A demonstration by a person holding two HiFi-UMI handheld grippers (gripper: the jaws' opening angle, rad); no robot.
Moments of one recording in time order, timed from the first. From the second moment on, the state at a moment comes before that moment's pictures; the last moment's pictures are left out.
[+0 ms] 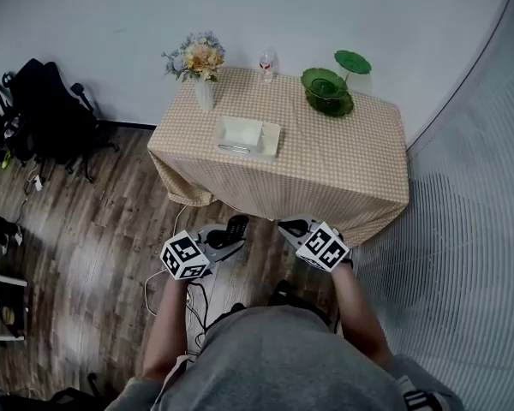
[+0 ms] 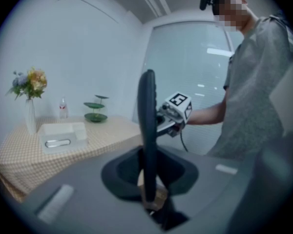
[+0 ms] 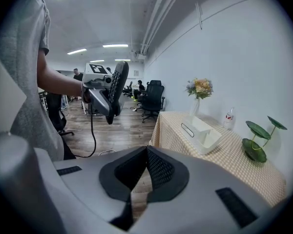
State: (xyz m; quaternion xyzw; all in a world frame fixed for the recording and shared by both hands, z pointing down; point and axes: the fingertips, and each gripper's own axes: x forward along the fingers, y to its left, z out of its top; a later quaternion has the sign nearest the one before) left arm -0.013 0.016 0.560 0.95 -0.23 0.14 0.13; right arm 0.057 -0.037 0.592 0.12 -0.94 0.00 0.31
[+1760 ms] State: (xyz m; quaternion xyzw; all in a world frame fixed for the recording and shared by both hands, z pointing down) left arm -0.045 -0.129 0.559 0.95 -0.25 0.14 0.14; right arm 0.020 -0.182 0.592 0.10 -0.94 0.00 0.31
